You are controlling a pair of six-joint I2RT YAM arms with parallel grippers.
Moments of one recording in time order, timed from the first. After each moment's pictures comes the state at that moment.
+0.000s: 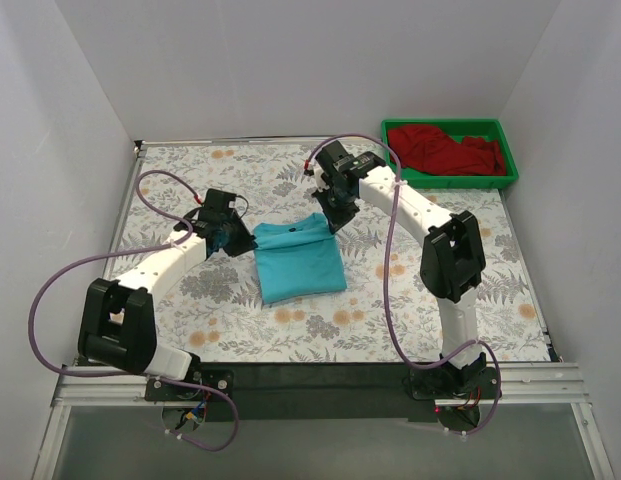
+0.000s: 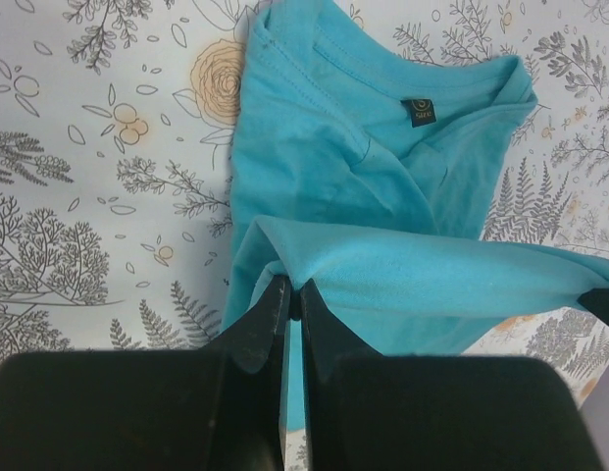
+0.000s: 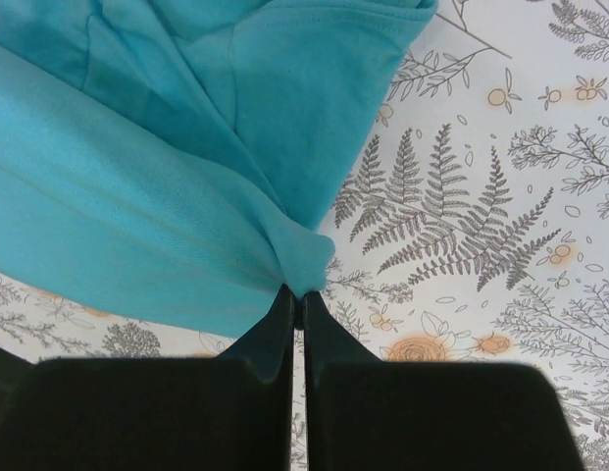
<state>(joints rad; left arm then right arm) -0.31 1.43 0.94 -0.44 0.02 -0.83 0.65 2.05 1.89 -1.04 -0.11 0.05</state>
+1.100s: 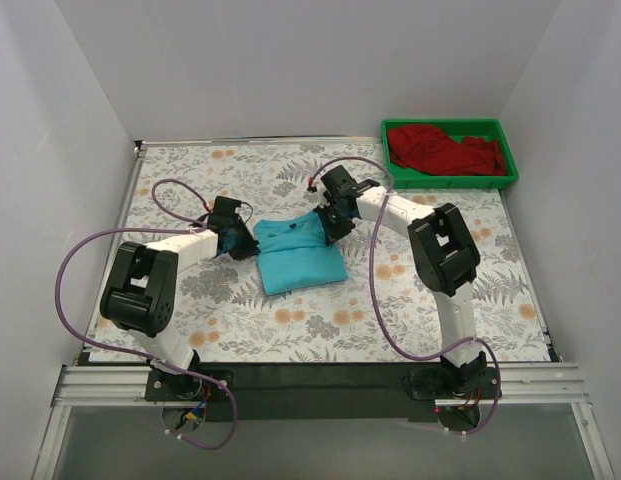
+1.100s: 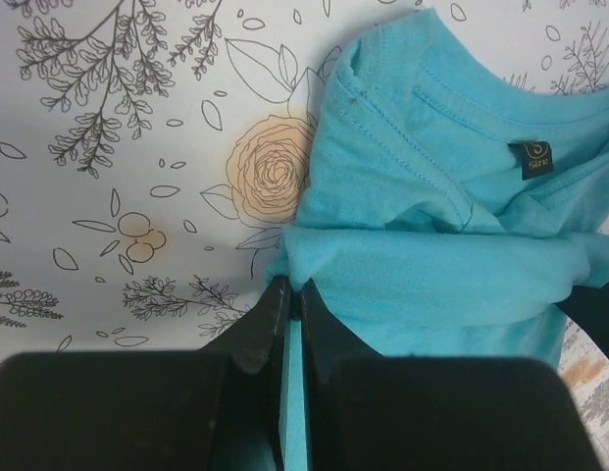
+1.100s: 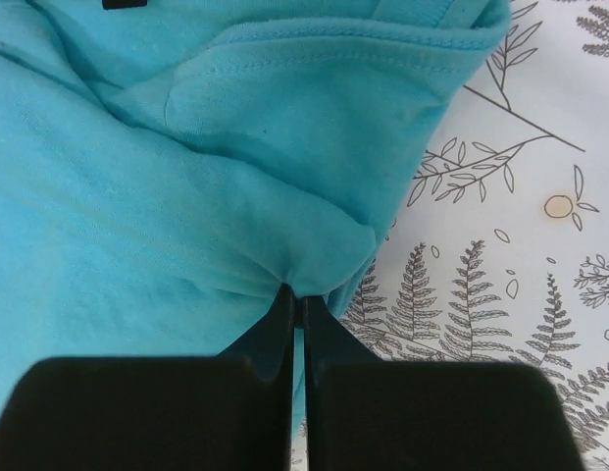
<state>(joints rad) -0.28 1.68 0.89 -0.19 0.05 -0.79 0.62 2.13 1.62 -0.64 -0.18 0.06</state>
